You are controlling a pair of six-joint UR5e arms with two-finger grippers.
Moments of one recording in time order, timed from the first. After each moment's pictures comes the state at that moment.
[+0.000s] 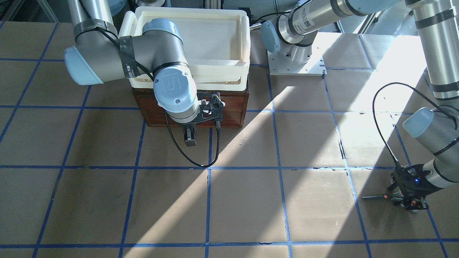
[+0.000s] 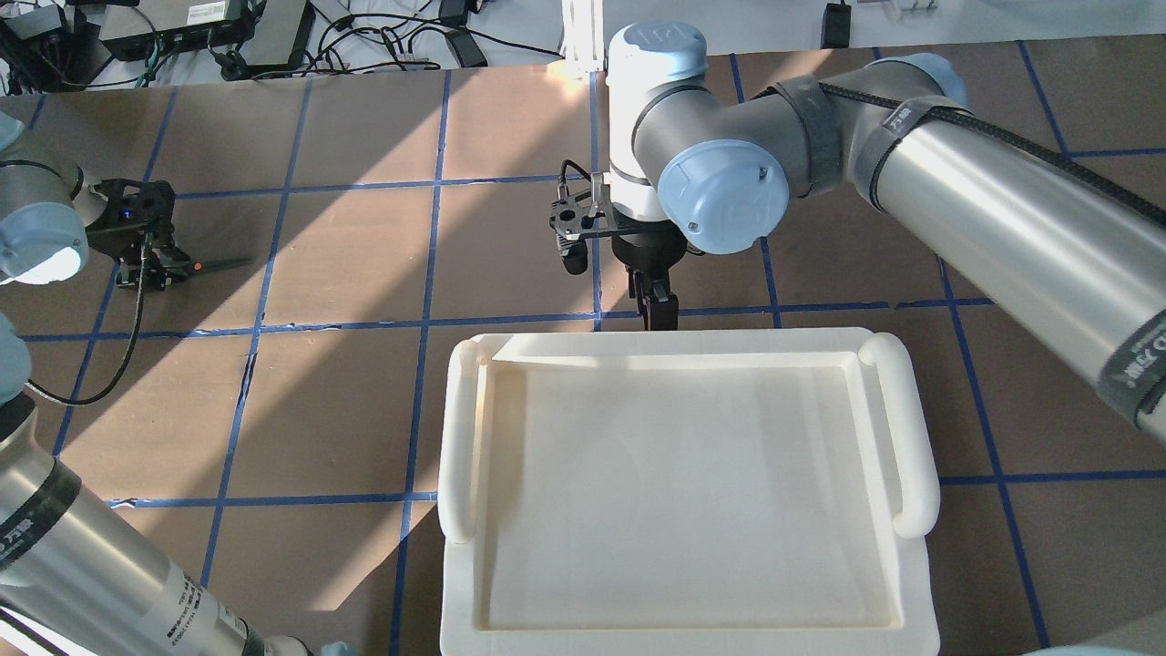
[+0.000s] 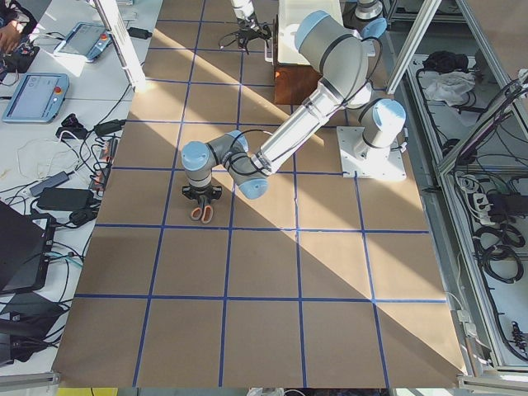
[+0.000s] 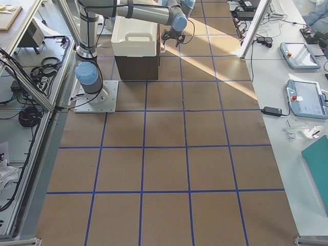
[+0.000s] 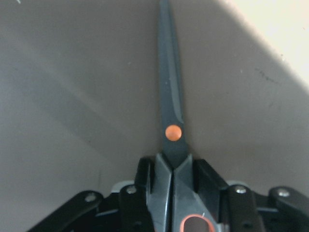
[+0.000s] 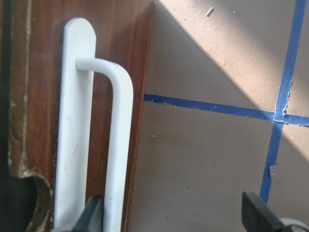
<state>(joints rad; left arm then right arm) -1.00 -2.23 -1.55 -0.90 1.50 2.08 1.87 -1.20 1.57 -1.66 -1.47 -1.42</state>
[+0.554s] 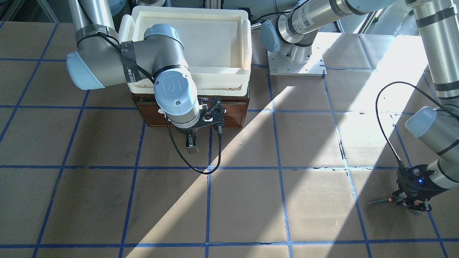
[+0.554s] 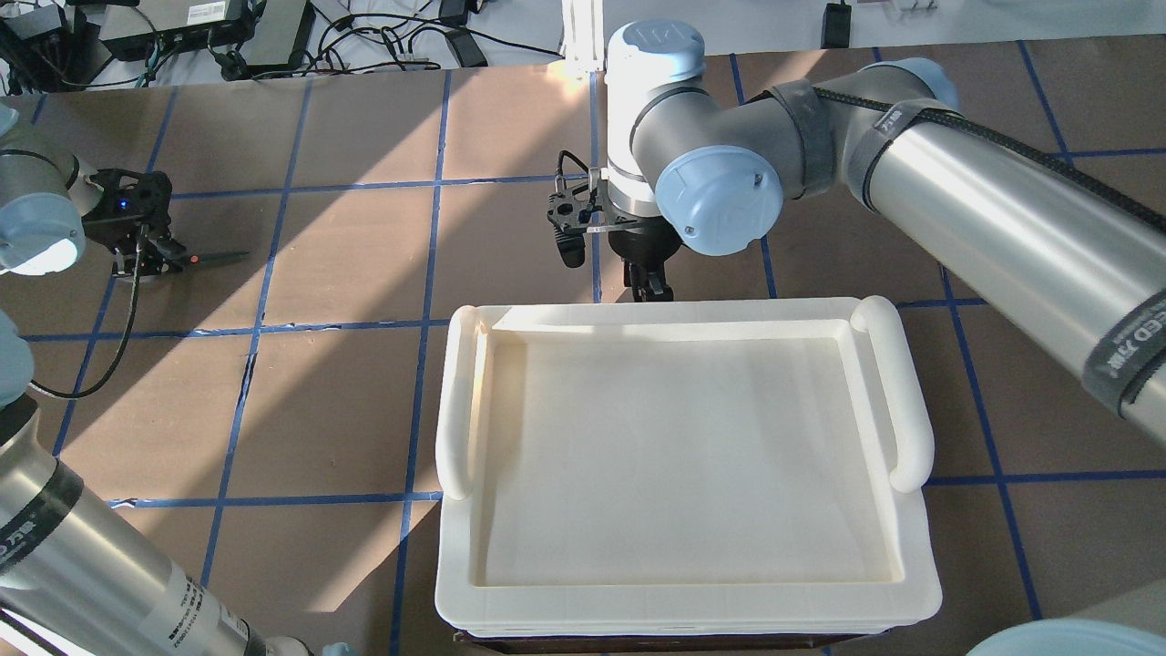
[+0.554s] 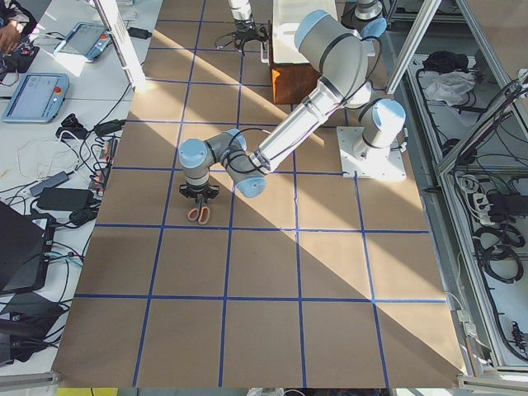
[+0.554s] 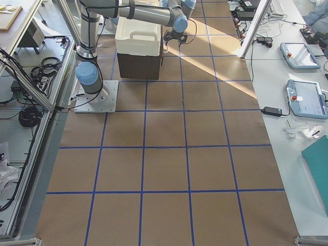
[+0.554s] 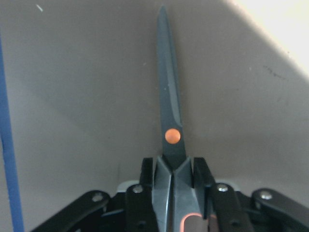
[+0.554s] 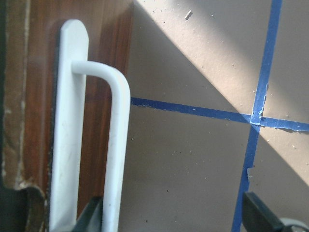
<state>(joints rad) -1.01 -2.21 -1.53 -0.91 1.50 2.10 1.87 -1.18 1.56 -1.72 -1.47 -1.42</state>
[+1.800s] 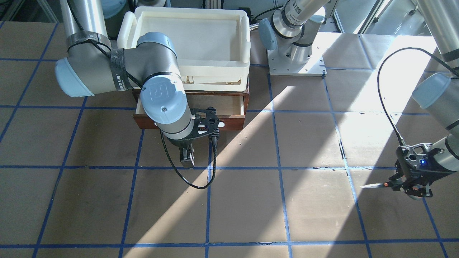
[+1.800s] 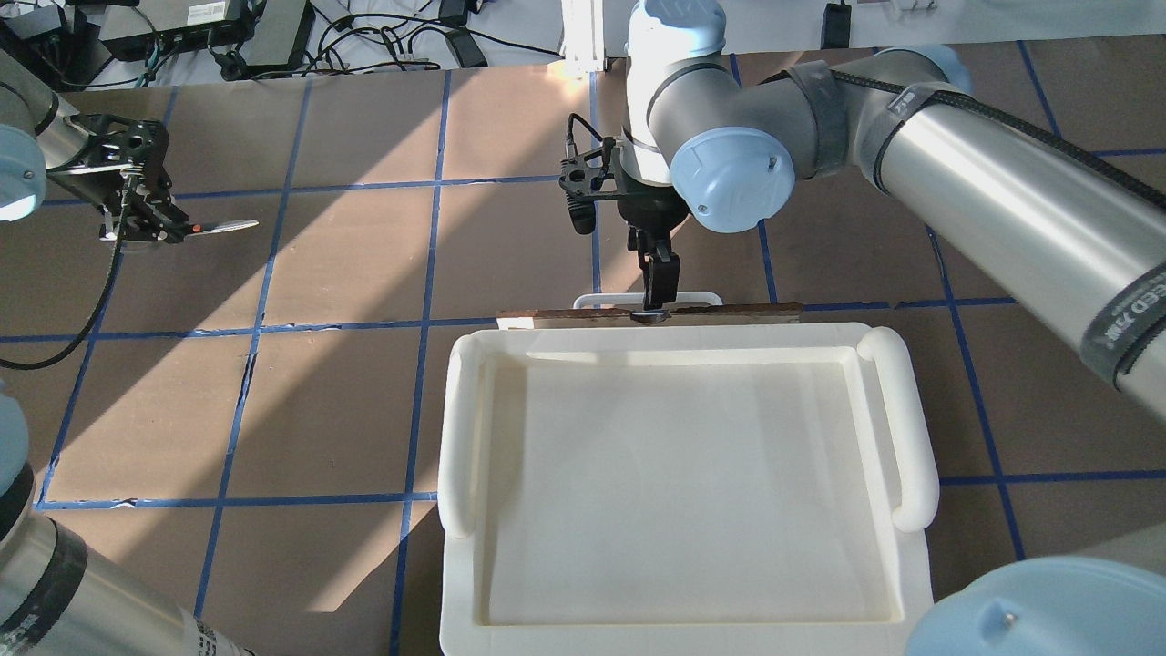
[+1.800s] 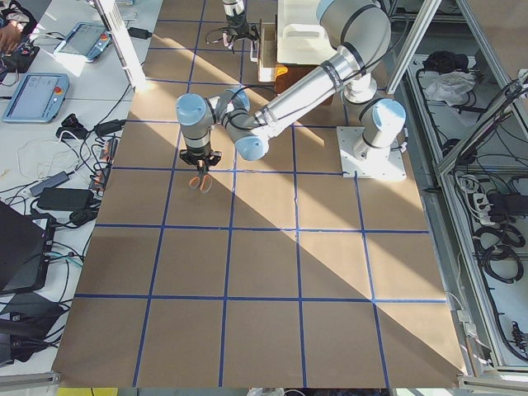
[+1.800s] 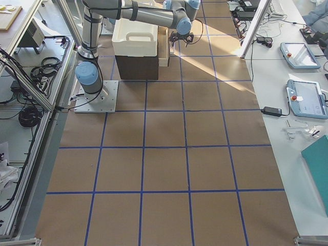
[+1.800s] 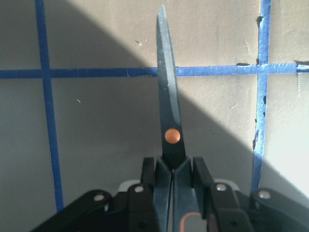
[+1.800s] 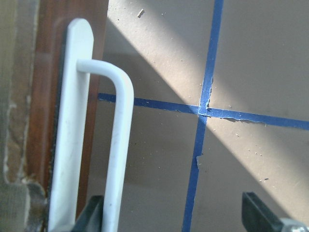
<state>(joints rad) -1.09 -2.03 -1.52 -1.15 1.50 2.05 1.83 -1.15 1.51 -1.80 -1.46 -1.45</state>
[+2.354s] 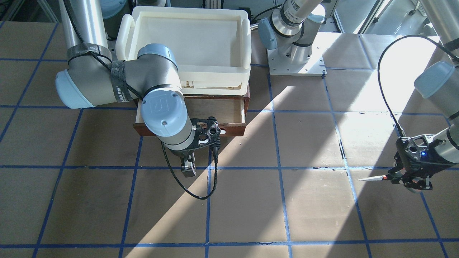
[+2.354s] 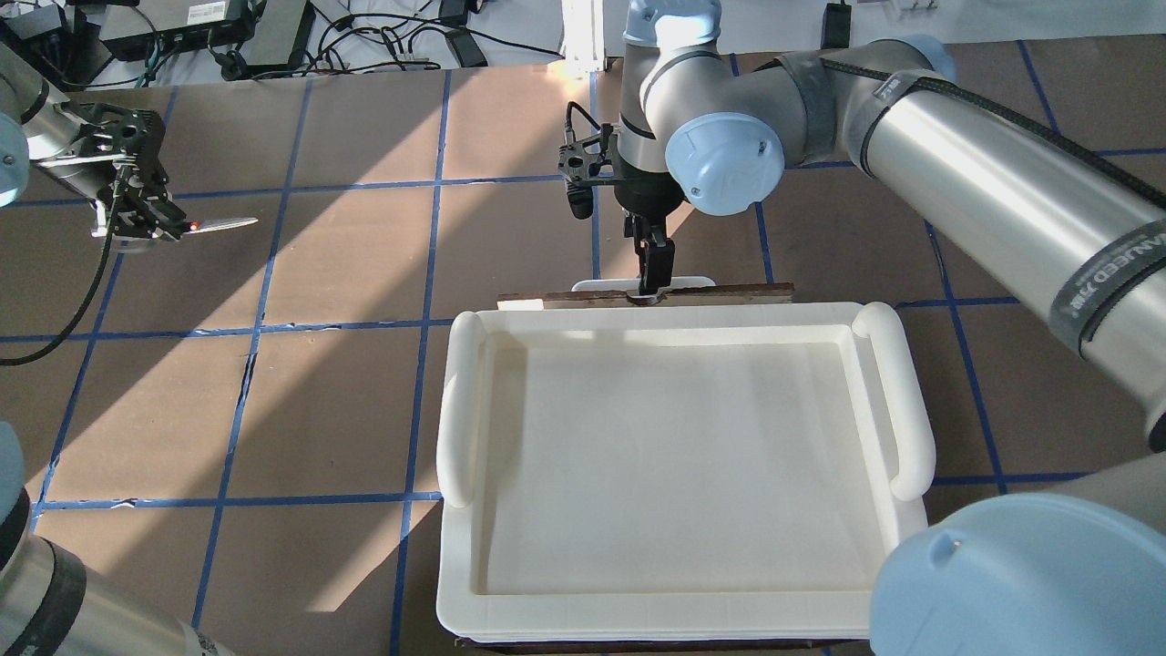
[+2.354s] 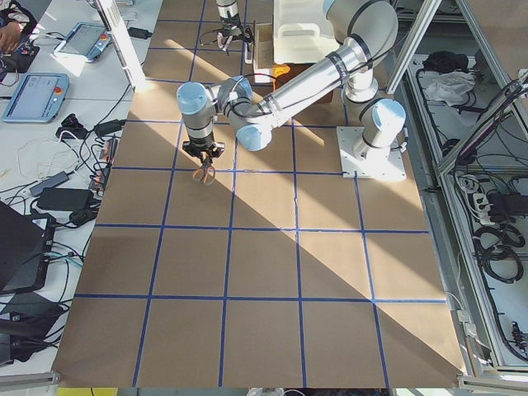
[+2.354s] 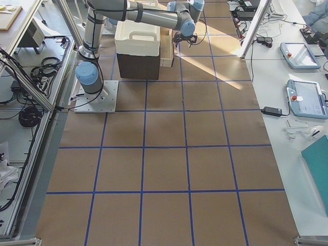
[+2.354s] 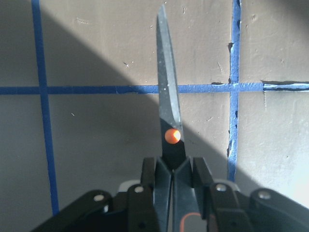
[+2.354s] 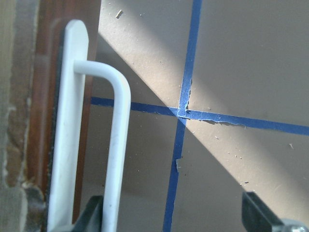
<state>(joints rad) -1.10 -1.99 -1.52 -1.21 1.50 2.05 1.83 -1.09 1.45 -1.80 -1.46 -1.45</state>
